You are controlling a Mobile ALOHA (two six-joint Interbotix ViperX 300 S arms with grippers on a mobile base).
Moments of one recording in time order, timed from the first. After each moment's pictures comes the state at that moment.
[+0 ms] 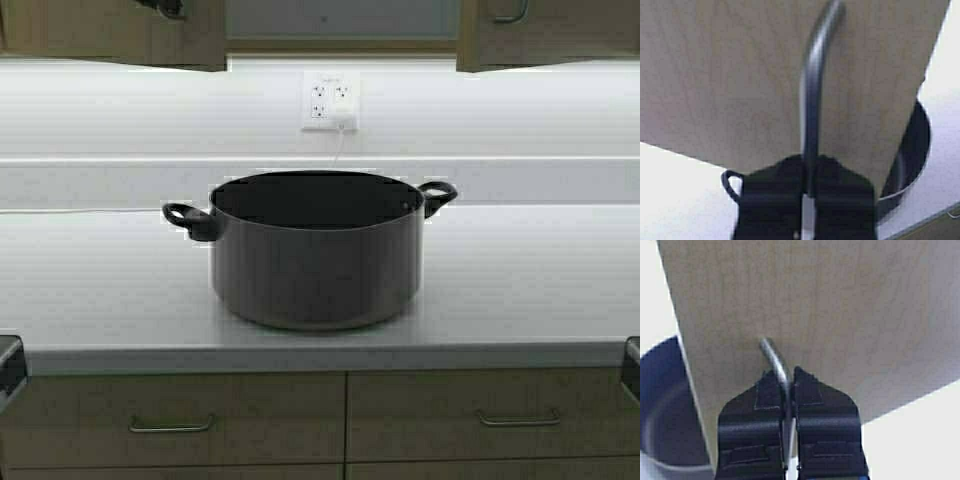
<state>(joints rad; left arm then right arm) -0.36 -0.57 0.90 -0.32 -0.07 0.36 0.28 -0.62 0.79 0.38 0.07 -0.48</state>
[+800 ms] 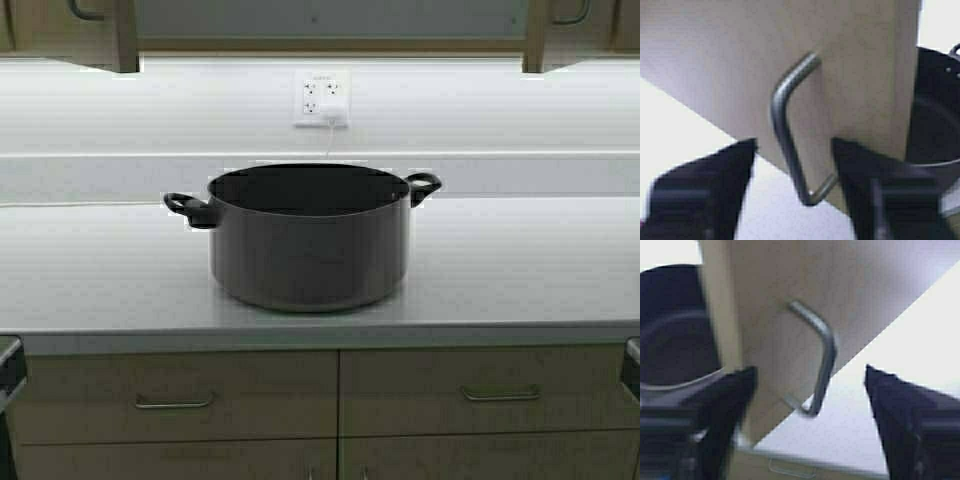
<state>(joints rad) -0.24 -0.76 0.92 -0.20 0.12 0.35 0.15 -0.73 0.77 0.34 0.37 -0.46</state>
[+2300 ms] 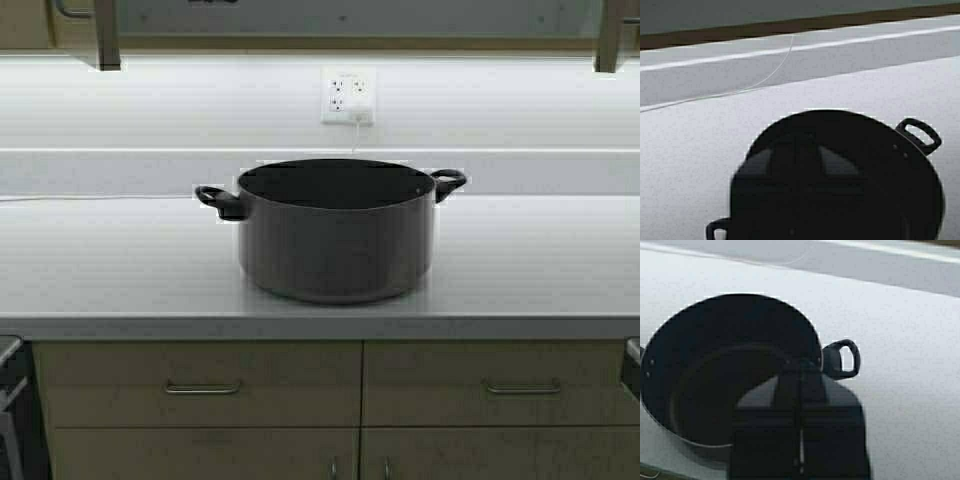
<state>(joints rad) -0.44 -0.08 0.55 -0.27 -0.30 0.20 0.29 -0.30 0.61 0.37 0.04 -0.41</state>
